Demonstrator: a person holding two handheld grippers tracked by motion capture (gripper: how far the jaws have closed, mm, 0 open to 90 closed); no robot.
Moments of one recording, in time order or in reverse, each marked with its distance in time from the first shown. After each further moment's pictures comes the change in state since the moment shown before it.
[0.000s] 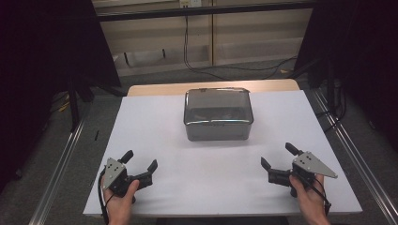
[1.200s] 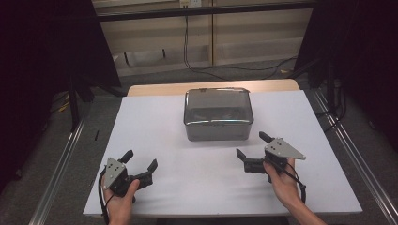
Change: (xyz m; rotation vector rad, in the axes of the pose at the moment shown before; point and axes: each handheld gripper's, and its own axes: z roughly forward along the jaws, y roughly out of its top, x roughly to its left) left arm 0.000 0.000 0.001 0.001 0.015 0.007; right arm 0.034 0.021 0.058 -0.003 0.119 -0.038
